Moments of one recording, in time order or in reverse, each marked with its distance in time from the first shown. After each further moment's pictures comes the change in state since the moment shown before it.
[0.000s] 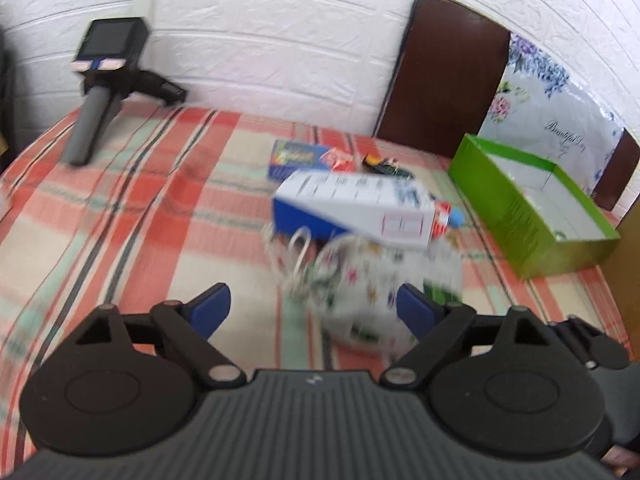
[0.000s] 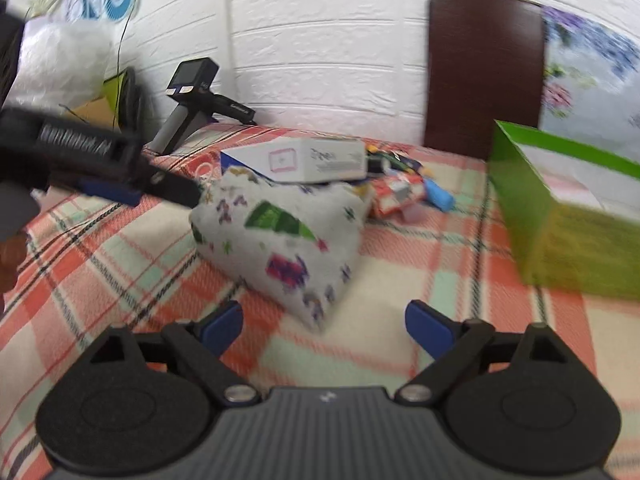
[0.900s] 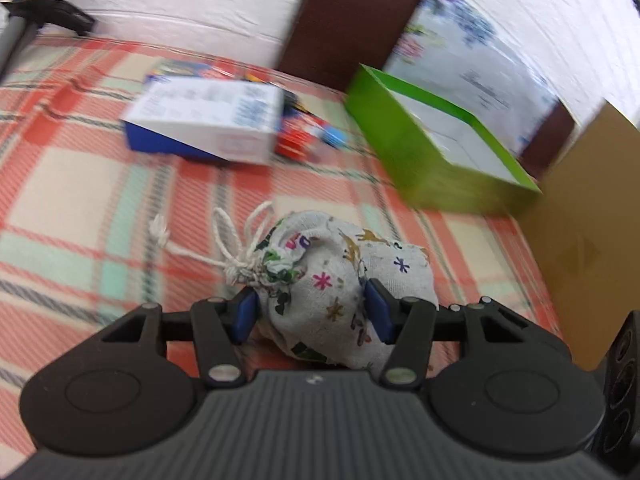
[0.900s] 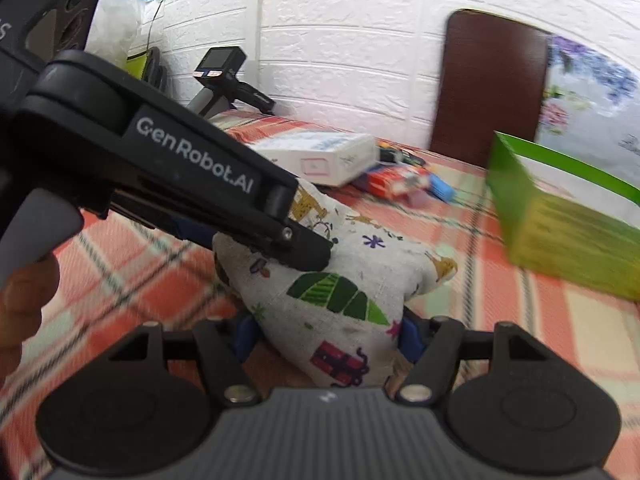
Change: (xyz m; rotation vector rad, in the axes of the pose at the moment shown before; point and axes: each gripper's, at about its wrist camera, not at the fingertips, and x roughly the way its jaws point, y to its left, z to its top) left arm -0.013 -0.067 -0.064 -0.032 0.127 -0.243; right arm -0.048 0.008 -0.046 -0.069 -0.018 -0.035
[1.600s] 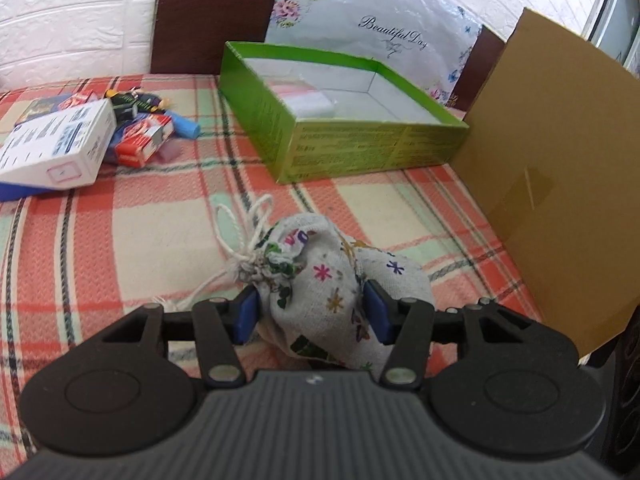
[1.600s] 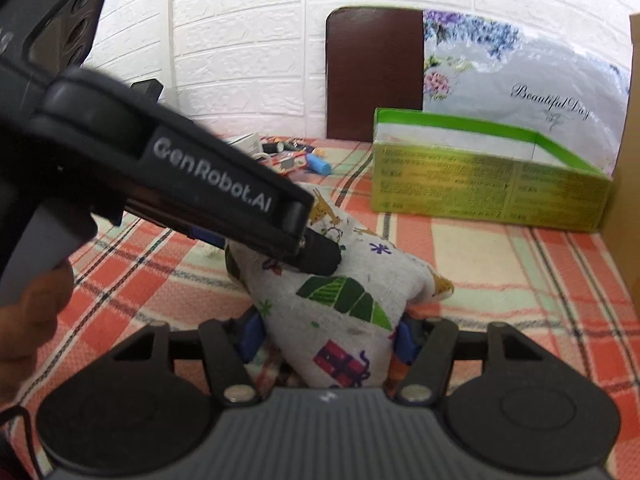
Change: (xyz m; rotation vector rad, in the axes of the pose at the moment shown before) left arm 0.032 -0.094 -0.001 0.208 0.050 -0.073; right arm -0.053 -0.057 -0.038 0.166 -0.033 -0.139
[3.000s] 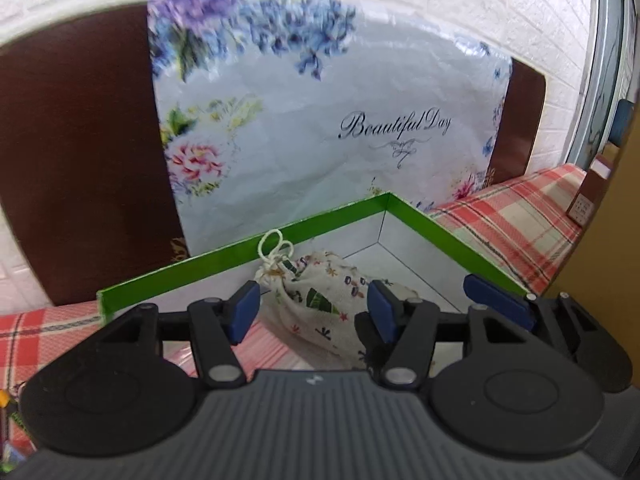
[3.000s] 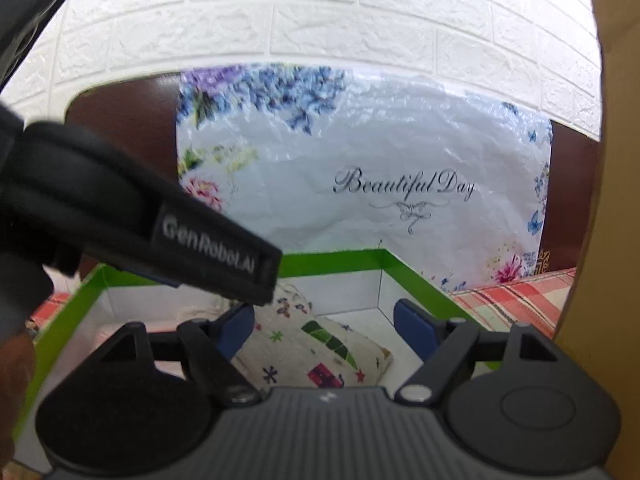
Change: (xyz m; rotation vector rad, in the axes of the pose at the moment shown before) left arm 0.156 -0.052 0.195 0.222 -0.170 0.107; right arm 0.148 -0.165 0.121 0.169 -0.254 -0.392
